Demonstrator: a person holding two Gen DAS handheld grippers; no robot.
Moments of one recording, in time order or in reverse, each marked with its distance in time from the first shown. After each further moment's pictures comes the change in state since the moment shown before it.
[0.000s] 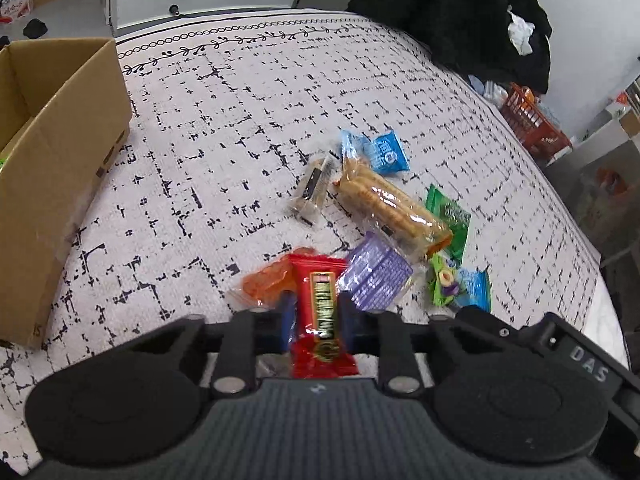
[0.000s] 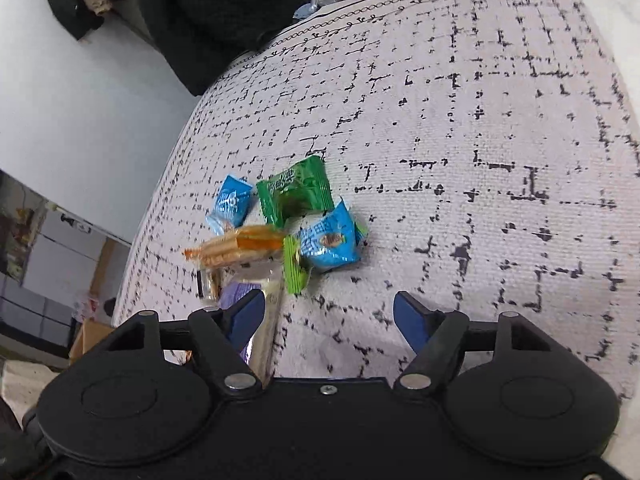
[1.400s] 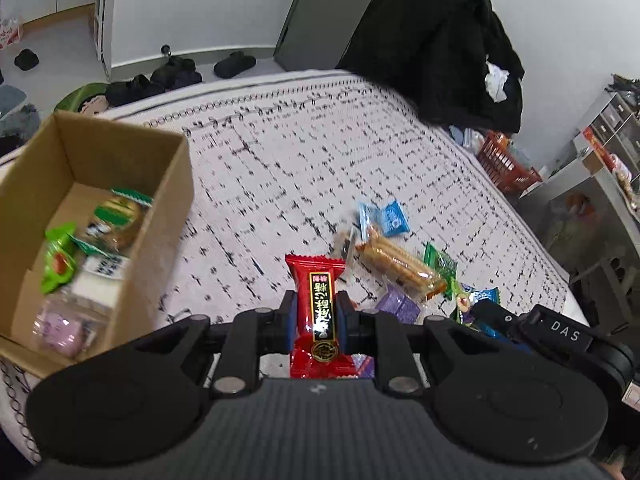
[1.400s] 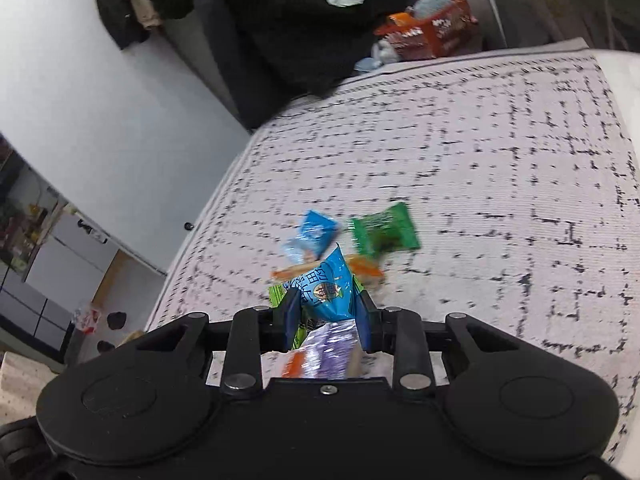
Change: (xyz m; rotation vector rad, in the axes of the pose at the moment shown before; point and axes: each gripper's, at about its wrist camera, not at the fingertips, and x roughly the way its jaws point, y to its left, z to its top) left arm -0.080 0.056 0.035 0.047 -0.094 -0.073; right arm -0.046 0.088 -0.021 -0.127 -0.133 0.005
